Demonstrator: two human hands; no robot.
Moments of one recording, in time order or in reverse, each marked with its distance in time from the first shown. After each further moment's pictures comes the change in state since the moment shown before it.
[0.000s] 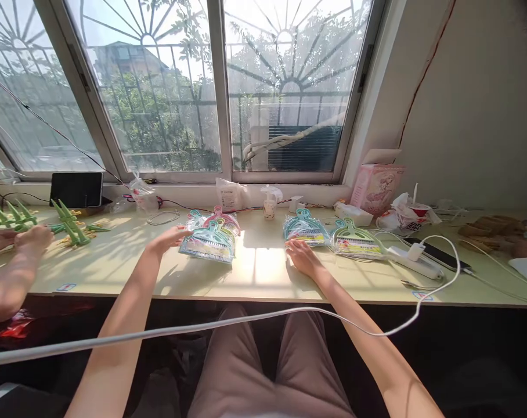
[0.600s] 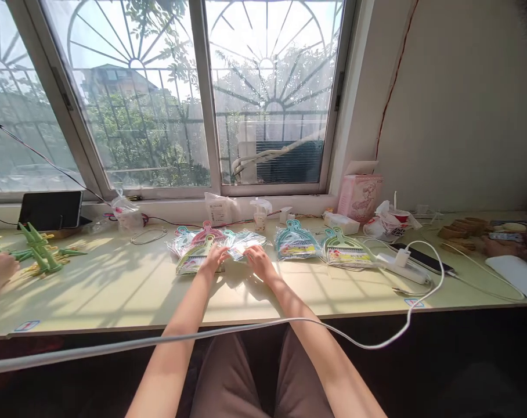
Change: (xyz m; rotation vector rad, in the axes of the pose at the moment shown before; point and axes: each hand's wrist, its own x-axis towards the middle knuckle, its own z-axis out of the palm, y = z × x) left_hand 0.034 -0.010 0.194 -0.531 -0.074 0.023; right_hand 0.107 -0.080 0.018 0.644 0.396 0.186
